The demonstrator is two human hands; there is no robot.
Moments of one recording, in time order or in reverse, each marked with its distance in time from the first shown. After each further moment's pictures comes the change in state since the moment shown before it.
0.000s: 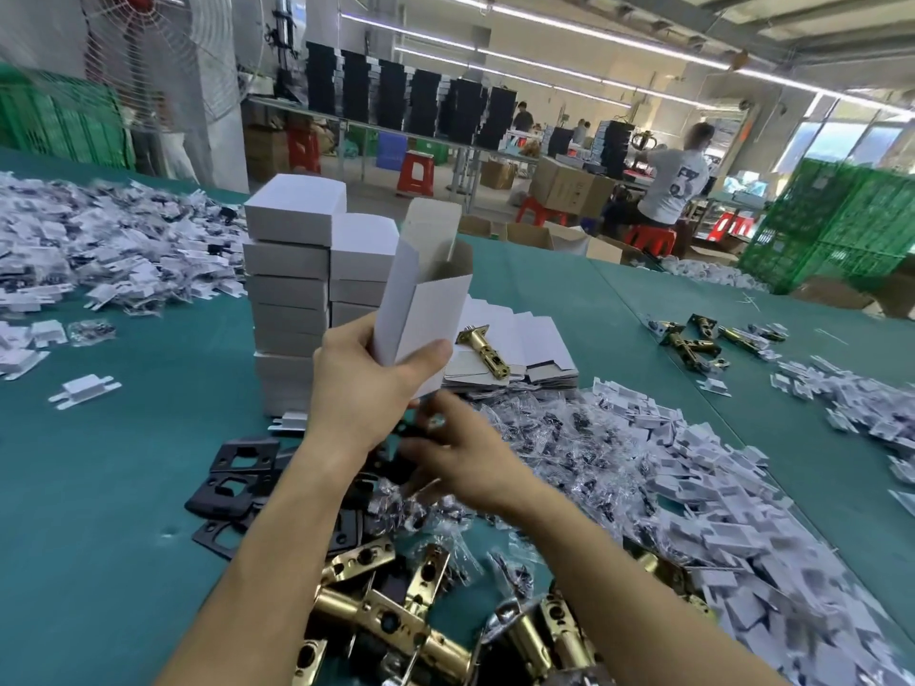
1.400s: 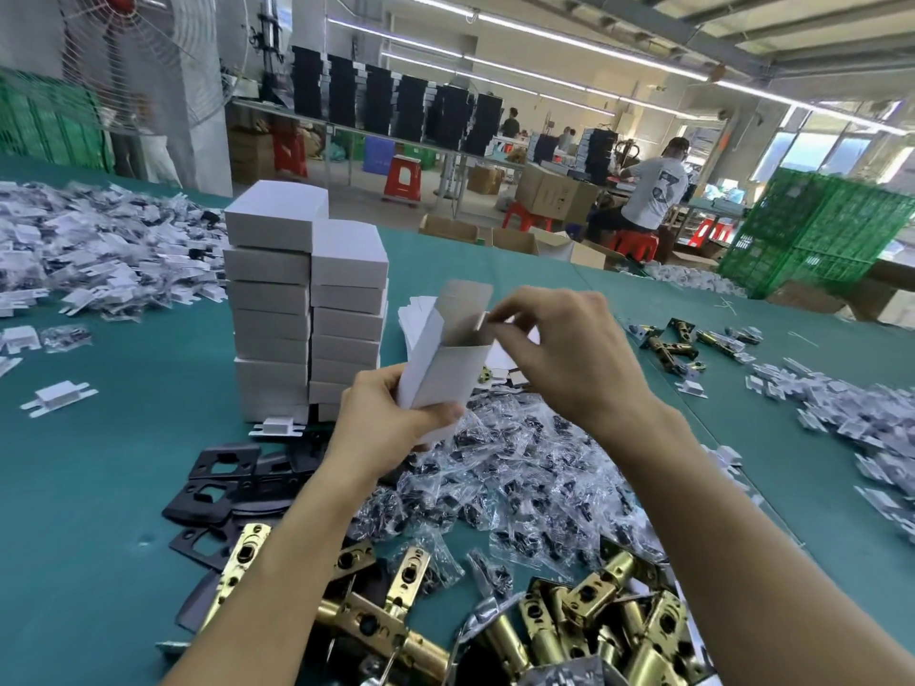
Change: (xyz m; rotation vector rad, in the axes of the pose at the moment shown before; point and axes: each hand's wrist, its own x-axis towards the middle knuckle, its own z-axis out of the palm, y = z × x) left_hand -0.011 -0.031 0.023 -0.022 -0.235 -0.207; right_hand -0.033 -0.074 -0.088 -0.832 0.603 -0.333
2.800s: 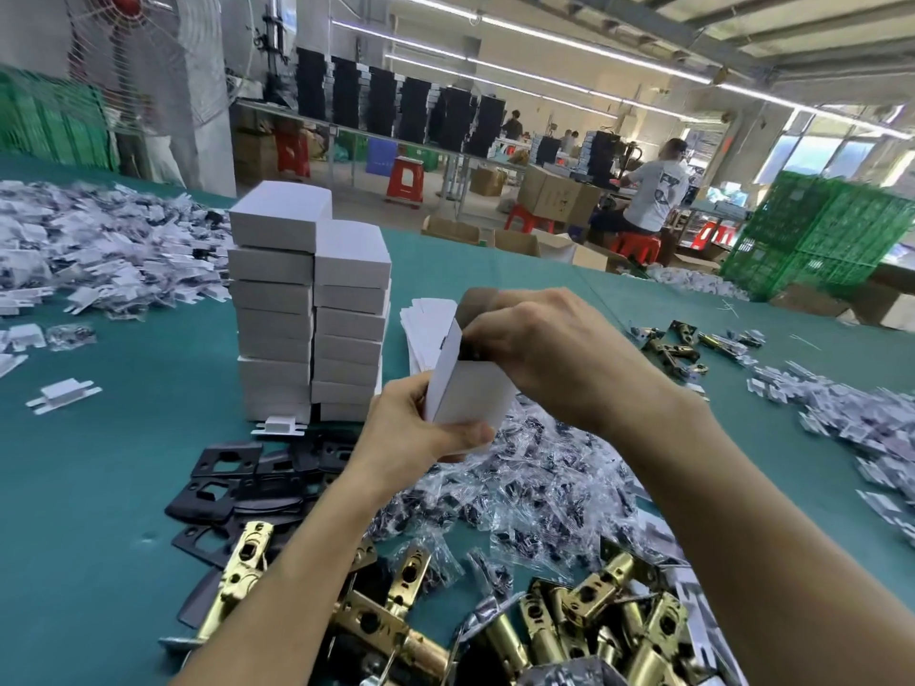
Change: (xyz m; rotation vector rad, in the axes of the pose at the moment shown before) left_hand -0.010 -0.001 0.013 -0.163 -0.177 0.039; right_hand 0.005 -0.018 -0.019 -0.230 -0.237 -0.396
